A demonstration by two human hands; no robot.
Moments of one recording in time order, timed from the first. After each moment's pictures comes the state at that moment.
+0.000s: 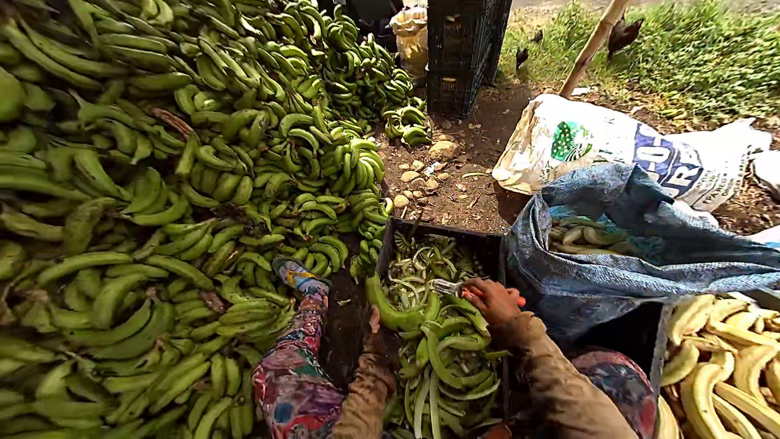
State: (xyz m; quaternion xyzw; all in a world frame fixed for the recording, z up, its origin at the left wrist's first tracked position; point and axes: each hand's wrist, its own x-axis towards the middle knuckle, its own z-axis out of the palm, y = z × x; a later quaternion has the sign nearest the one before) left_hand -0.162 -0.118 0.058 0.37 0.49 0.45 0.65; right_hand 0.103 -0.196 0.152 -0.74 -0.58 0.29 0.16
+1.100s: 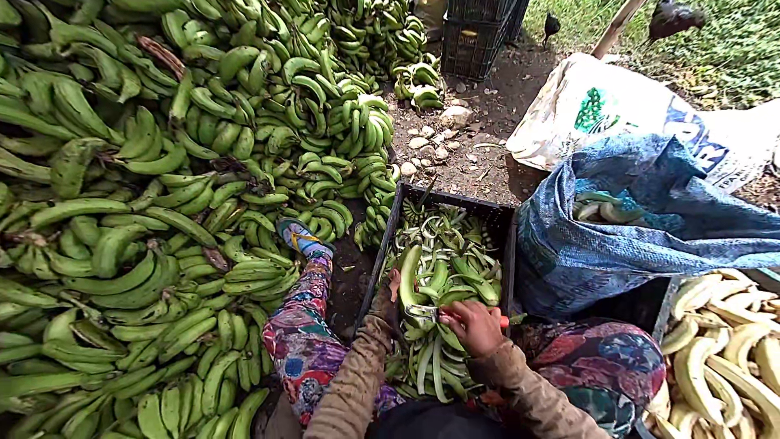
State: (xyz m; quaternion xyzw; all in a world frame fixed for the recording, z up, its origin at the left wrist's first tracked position) left_hand -0.163 -0.109 0.069 0.45 0.40 0.33 0.72; right_hand 0.002 -0.260 0.141 -0.73 -0.60 0.28 0.18
